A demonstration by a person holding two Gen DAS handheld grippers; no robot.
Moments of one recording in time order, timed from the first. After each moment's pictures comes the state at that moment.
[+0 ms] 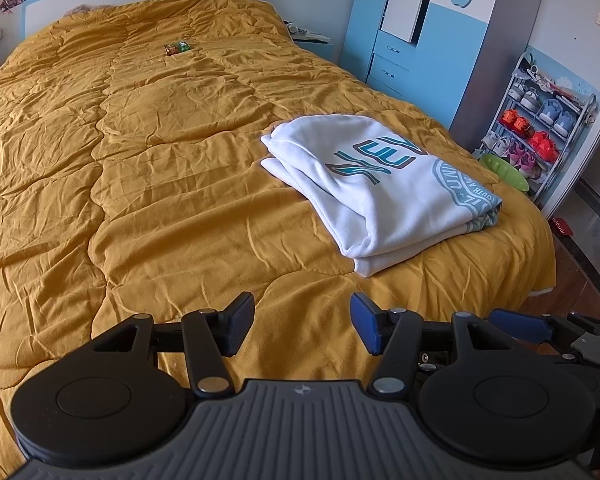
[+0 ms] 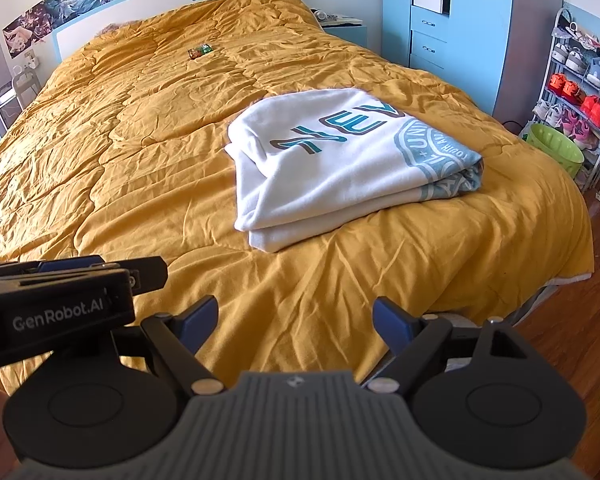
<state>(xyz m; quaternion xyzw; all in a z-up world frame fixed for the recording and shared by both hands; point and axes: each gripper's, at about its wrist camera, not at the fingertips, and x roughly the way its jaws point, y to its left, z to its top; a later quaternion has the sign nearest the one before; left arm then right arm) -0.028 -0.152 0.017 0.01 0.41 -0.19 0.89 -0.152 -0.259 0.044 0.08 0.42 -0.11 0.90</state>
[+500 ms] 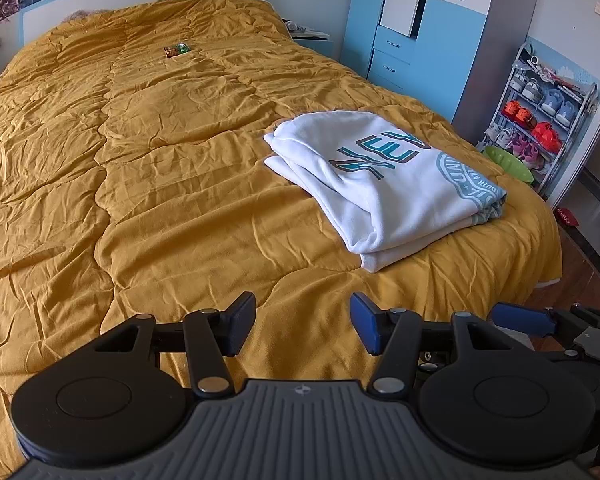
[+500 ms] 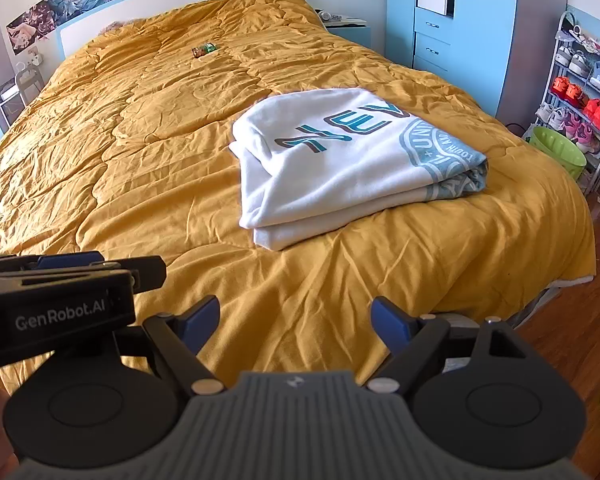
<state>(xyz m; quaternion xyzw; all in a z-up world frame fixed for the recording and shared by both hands) -0.029 -0.152 0.016 0.03 0.41 -0.19 0.89 -0.151 -0.258 0.042 0.08 0.42 -0.10 0.90</state>
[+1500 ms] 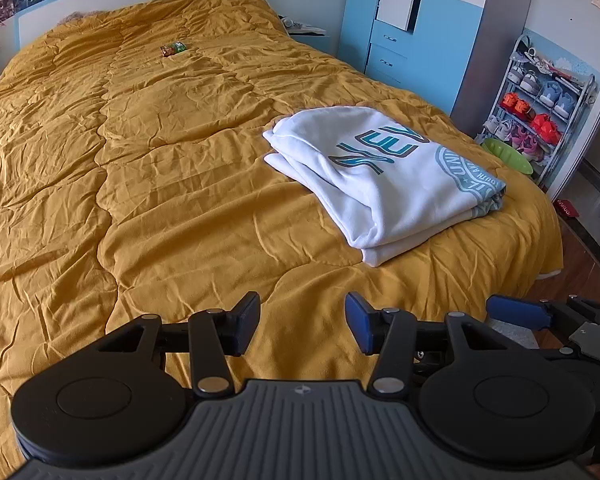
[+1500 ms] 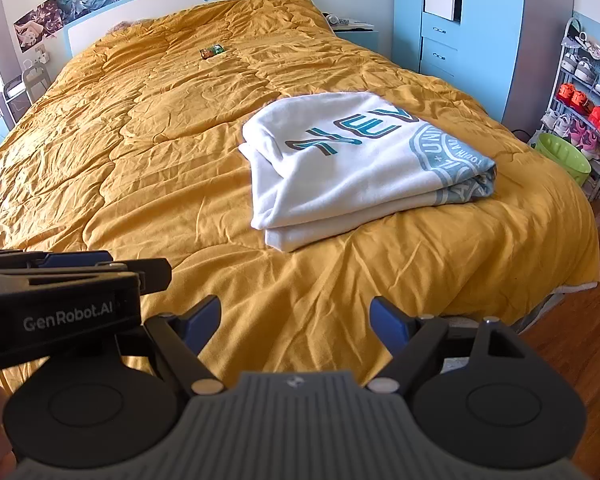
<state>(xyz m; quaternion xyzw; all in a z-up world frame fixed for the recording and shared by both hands) -0.030 -0.149 0.017 0.04 0.42 -0.20 0.89 -0.150 -0.250 0.042 0.07 0.42 -0.10 0.90</state>
